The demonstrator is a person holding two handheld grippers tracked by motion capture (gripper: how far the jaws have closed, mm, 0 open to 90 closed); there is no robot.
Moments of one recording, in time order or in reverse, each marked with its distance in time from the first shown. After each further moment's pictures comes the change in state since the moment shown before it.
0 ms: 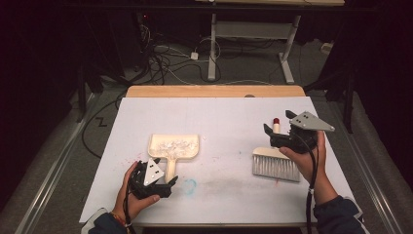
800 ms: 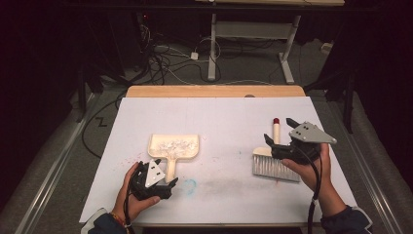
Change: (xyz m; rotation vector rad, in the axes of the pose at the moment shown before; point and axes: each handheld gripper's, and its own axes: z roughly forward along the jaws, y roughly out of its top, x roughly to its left) left arm -0.003 -0.001 0.000 0.014 0.000 0.034; right arm 0.017 -0.003 -0.026 0.016 0.010 -0.092
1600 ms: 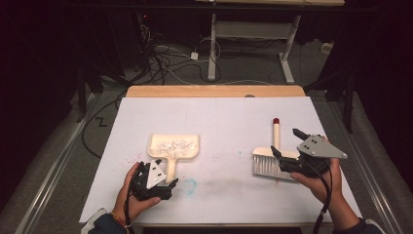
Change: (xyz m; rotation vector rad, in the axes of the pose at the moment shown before) left arm -0.003 0.001 0.000 0.011 0.008 0.026; right arm 0.003 -0.018 -0.029 0.015 0.012 -0.043
